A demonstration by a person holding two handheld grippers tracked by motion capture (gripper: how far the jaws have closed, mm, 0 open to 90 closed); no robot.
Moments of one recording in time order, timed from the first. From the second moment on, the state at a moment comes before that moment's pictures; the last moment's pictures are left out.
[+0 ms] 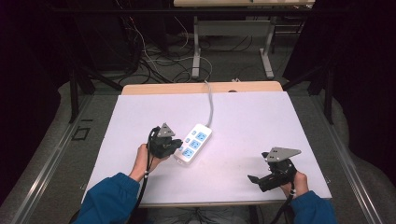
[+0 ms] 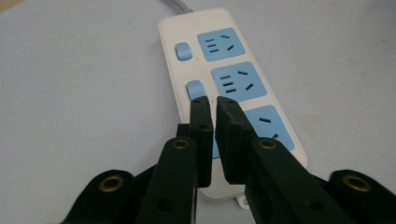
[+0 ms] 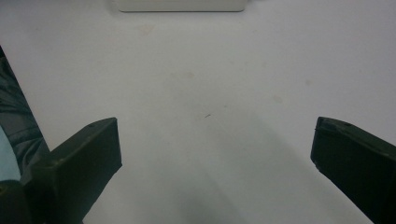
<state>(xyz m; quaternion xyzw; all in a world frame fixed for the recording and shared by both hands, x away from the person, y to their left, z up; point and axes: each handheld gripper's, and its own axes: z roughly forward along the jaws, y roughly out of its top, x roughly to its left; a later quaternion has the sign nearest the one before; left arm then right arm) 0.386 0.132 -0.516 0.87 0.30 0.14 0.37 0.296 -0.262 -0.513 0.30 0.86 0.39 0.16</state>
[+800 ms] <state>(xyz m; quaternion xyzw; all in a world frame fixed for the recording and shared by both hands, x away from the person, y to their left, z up) 0.391 0.128 -0.531 0.88 0.30 0.13 0.35 0.296 -0.262 -0.514 0.30 0.86 0.39 0.16</state>
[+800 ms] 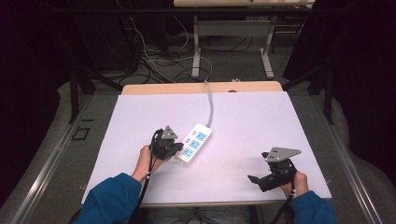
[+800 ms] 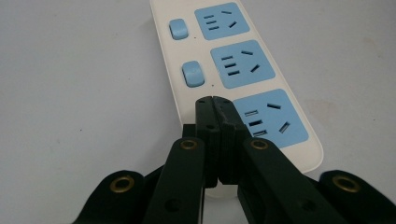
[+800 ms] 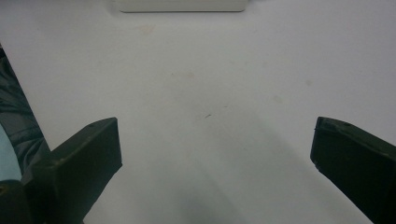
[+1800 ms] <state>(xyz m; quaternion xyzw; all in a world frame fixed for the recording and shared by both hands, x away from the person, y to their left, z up) 0.387 0.127 -0.533 0.88 0.30 0.14 0.35 0.296 -0.261 -0.514 0.30 0.86 0.39 0.16</state>
